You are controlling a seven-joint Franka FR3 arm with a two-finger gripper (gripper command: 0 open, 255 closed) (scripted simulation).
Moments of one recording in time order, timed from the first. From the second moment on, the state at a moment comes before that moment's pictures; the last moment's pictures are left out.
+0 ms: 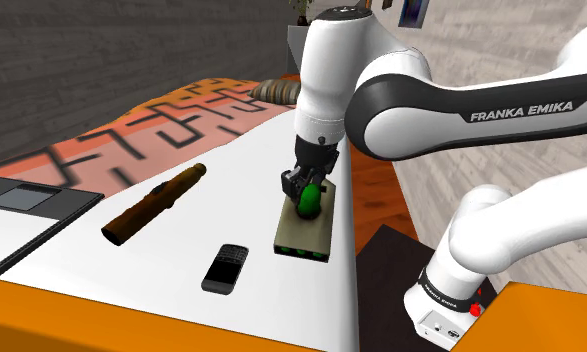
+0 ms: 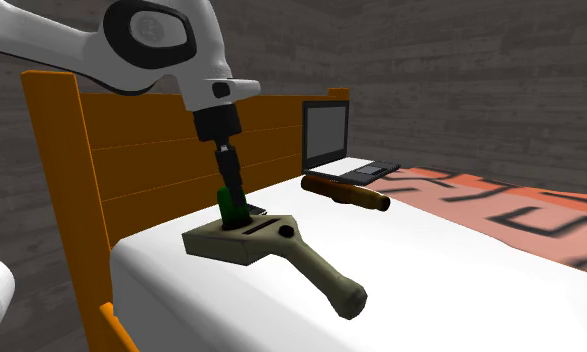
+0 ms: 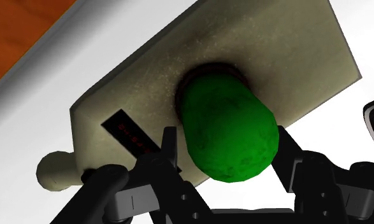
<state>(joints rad) 0.02 -0.72 0.57 -2.43 0.16 1.89 0.53</state>
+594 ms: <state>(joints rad) 0.01 -0.72 0.55 -2.36 0.15 1.82 0.52</state>
